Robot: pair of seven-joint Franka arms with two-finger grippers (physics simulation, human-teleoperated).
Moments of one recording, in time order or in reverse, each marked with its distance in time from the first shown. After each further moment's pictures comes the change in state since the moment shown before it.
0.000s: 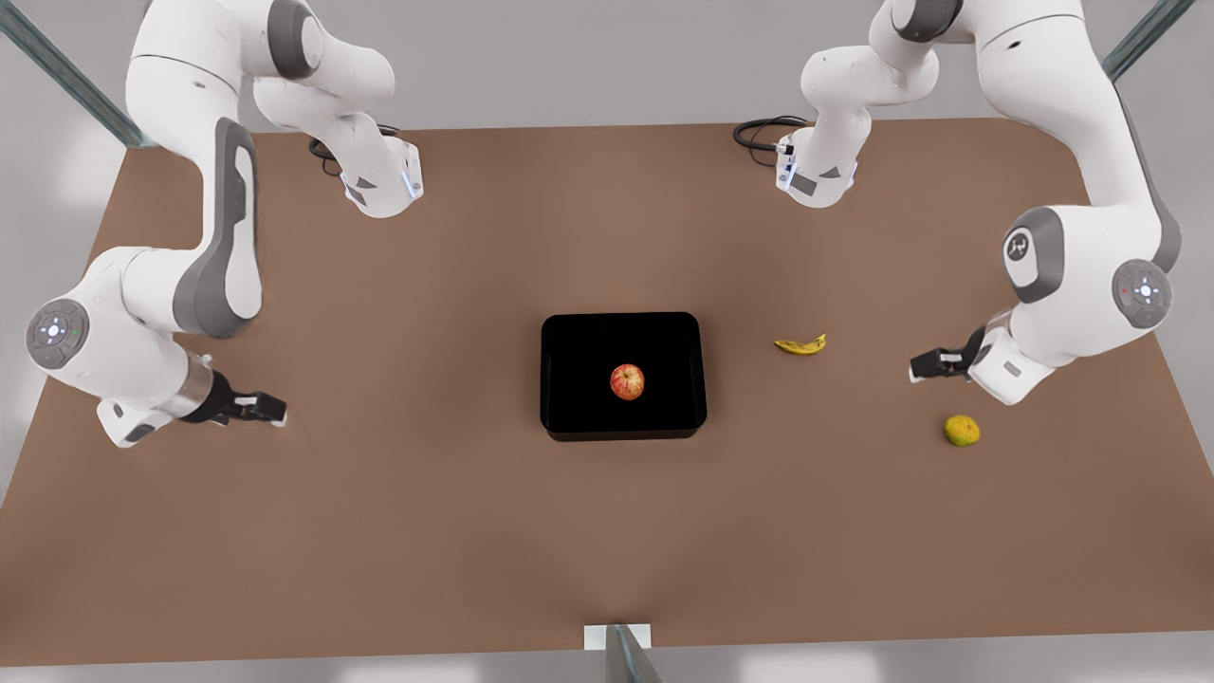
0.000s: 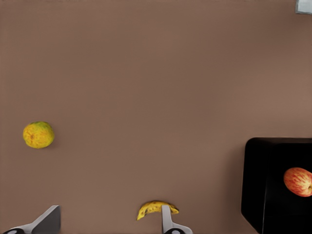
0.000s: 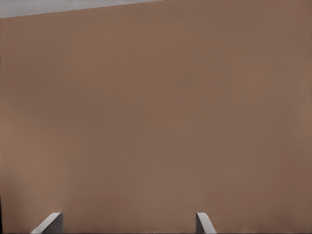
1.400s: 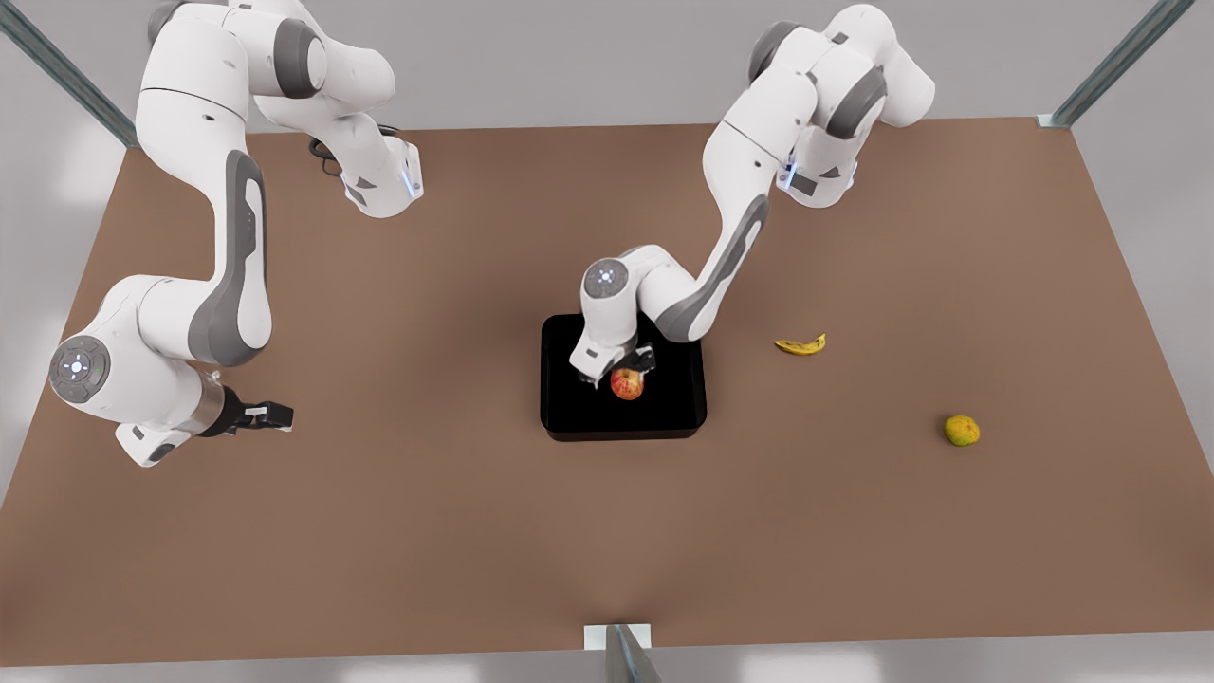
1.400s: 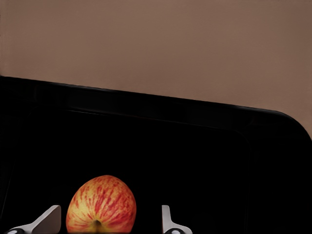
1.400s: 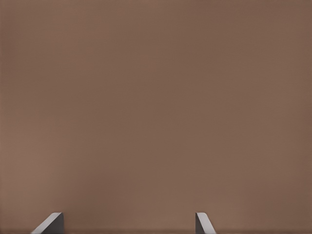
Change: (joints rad) left arm -0.824 0.461 0.010 0.018 0.347 0.561 -1.115; right arm -0.010 0.101 -0.004 0.031 0.010 -0.005 -0.113
